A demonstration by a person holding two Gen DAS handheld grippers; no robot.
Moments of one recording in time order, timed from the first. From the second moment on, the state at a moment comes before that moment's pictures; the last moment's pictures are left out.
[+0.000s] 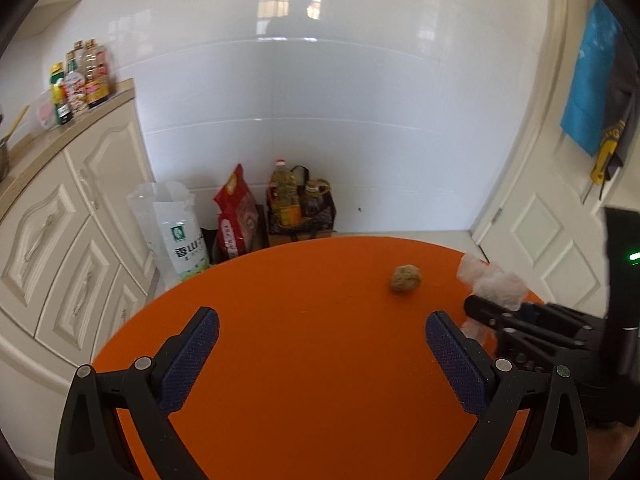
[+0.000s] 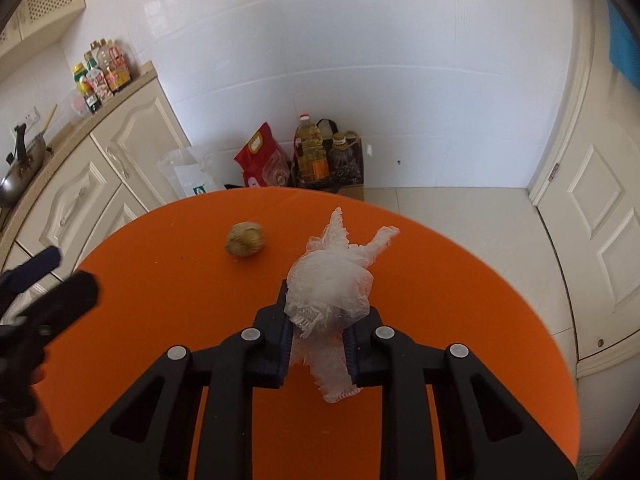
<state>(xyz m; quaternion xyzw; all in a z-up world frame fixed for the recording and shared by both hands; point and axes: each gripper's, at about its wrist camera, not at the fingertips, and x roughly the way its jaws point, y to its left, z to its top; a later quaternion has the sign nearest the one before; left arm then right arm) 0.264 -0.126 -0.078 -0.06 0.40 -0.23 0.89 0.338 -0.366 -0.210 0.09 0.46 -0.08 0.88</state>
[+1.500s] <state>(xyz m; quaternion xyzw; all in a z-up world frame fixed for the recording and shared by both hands) 0.195 -0.174 -0.078 -0.07 0.32 -0.38 0.87 0.053 -0.348 -0.038 0.10 0.34 -0.16 0.92</state>
